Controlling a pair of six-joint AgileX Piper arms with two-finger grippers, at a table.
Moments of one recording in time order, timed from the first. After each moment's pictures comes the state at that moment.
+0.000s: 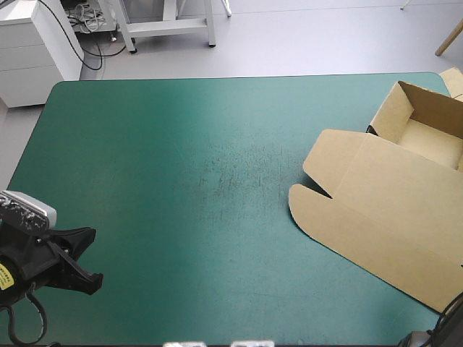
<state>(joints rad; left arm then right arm) -0.37 0.62 -1.08 -0.08 1.20 0.09 -0.61 2.08 -1.98 0.02 1.19 -0.09</state>
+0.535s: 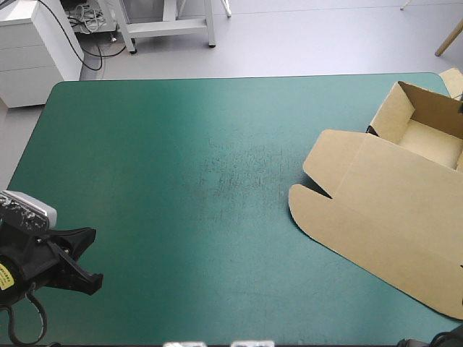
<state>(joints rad) -0.37 0.62 -1.08 -0.08 1.20 0.09 -0.53 1.67 -1.86 0.19 1.20 -0.13</state>
